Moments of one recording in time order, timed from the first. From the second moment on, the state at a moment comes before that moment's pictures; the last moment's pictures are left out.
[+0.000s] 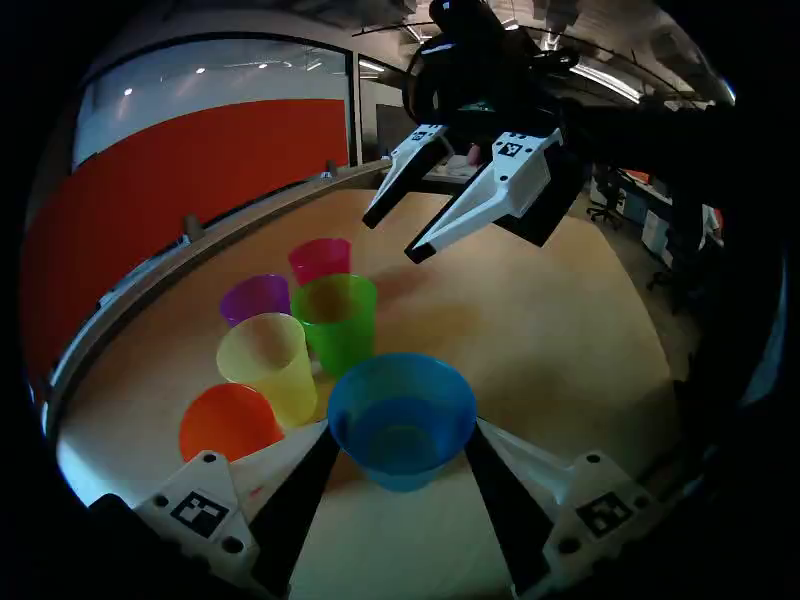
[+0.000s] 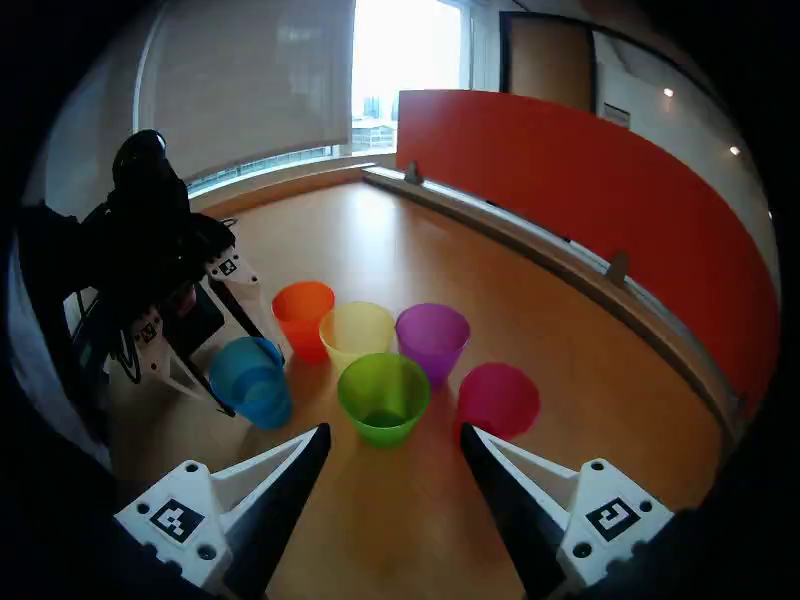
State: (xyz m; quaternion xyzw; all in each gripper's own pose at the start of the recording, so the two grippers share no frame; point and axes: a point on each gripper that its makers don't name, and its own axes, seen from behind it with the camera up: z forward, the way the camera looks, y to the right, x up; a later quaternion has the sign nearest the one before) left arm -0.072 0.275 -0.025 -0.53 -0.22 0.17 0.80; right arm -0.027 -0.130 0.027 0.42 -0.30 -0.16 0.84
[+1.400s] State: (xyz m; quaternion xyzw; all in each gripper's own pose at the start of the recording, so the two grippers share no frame) left arm -0.022 0.210 -0.016 -0.45 -0.19 0.11 0.86; right arm -0.060 -0.155 0.034 0.43 -0.31 -0.18 0.83
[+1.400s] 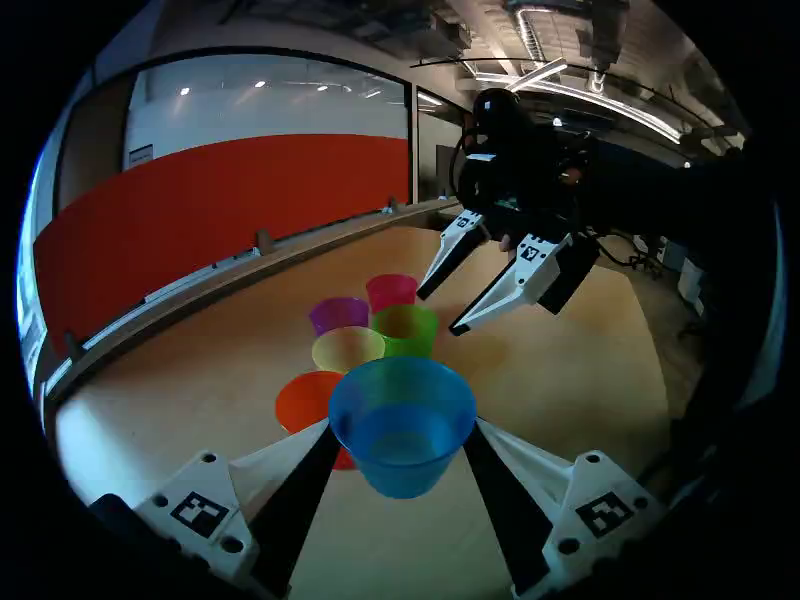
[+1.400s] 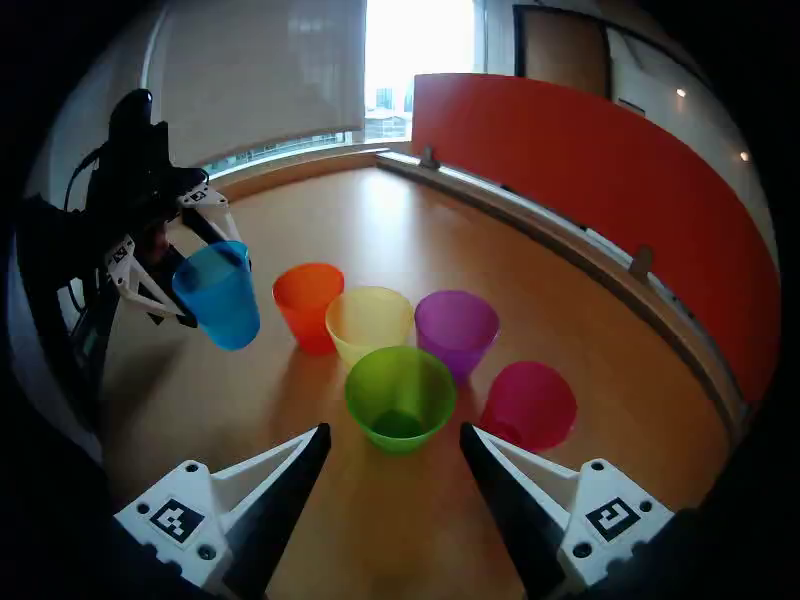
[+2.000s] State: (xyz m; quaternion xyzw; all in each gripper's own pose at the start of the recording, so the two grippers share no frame) left arm -0.017 0.183 -0.014 -0.43 -0.19 0.10 0.88; right arm -0.082 -0.176 0.050 0.44 -0.32 -0.17 0.82
